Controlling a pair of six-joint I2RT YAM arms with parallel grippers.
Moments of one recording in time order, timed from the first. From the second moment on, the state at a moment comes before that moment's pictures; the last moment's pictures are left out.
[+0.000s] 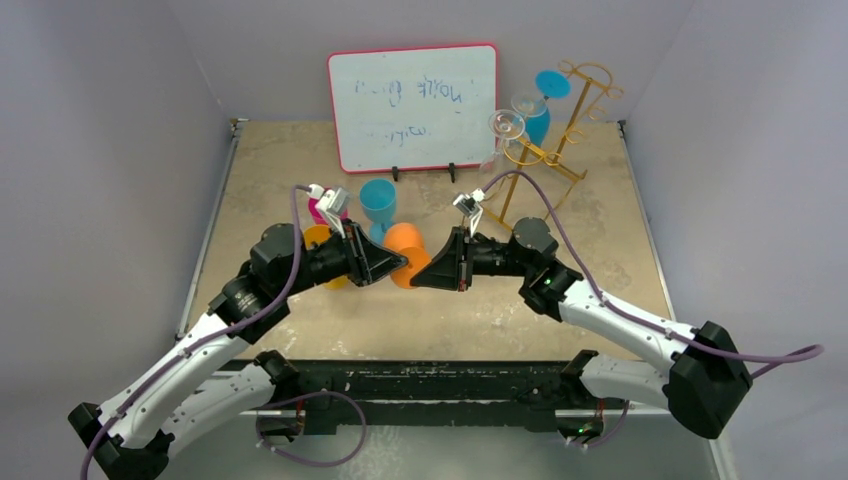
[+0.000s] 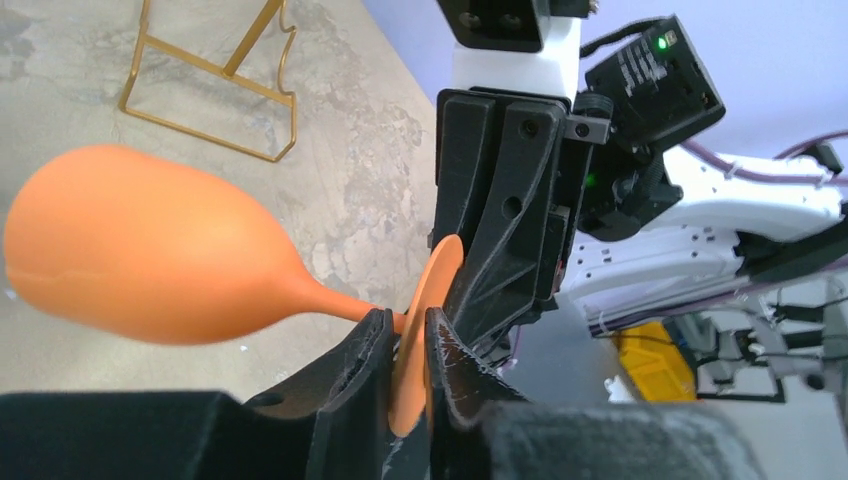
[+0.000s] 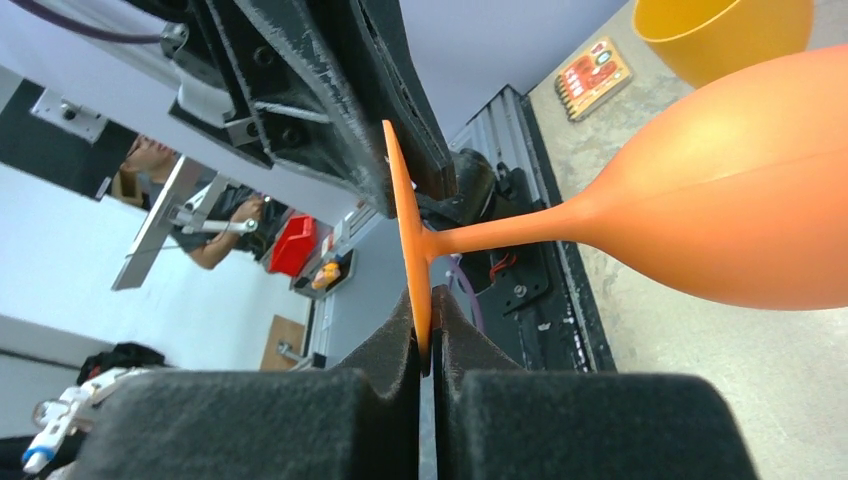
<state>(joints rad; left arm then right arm) -0.71 0.75 0.82 -0.20 0.35 -0.70 0.75 1.13 0.67 0.49 -0.77 0.90</state>
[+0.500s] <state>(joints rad) -0.71 0.58 0.83 -0.33 -0.03 -0.73 0.78 1.06 0.71 0.30 -0.60 0.71</state>
